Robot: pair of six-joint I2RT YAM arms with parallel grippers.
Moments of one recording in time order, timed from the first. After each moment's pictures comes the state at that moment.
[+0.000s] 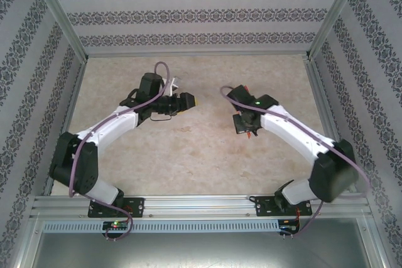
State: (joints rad) left arm -0.36 1.50 1.02 -0.17 0.69 -0.71; right arm 0.60 1.50 1.18 -1.07 0.33 0.38
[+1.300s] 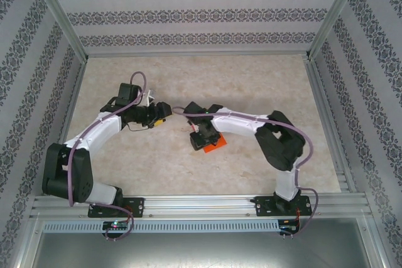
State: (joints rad) left arm -0.21 1.46 0.92 -0.39 0.71 -0.64; right arm 0.77 1.80 1.22 -0.74 -0.12 0.39
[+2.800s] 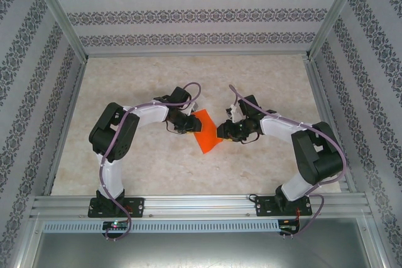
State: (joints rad) left arm -0.50 1.97 1.22 -0.44 0.52 -0.48; right arm 0.37 1.59 0.81 -0.34 -0.68 0.48
